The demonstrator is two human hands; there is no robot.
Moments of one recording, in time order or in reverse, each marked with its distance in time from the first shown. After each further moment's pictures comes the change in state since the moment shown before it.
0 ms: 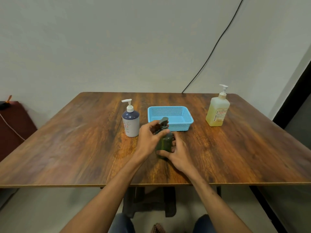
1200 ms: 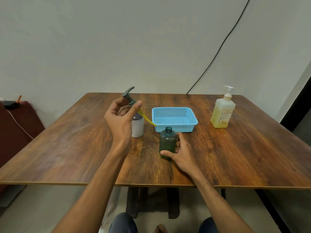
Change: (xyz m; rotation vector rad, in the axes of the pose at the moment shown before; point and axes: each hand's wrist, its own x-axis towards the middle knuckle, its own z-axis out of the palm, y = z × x) left_hand 0.002 0.074 -0.058 -0.287 0.559 0.122; right_hand 0.005 0.007 -0.002 0.003 -0.028 0.015
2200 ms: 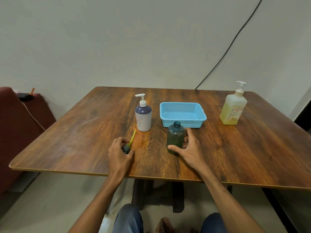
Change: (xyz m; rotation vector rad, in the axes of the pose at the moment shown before) left_hand -0.050 -0.098 -0.124 0.914 -0.236 -0.014; right_hand -0.003 -0.002 0.000 -0.070 0.025 -0.040
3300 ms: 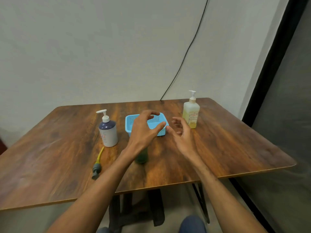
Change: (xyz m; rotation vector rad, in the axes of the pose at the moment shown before) left_hand 0.041 0.204 0.089 -0.256 -0.280 0.360; right_hand 0.012 -0.027 -0.102 0.076 0.352 -0.049
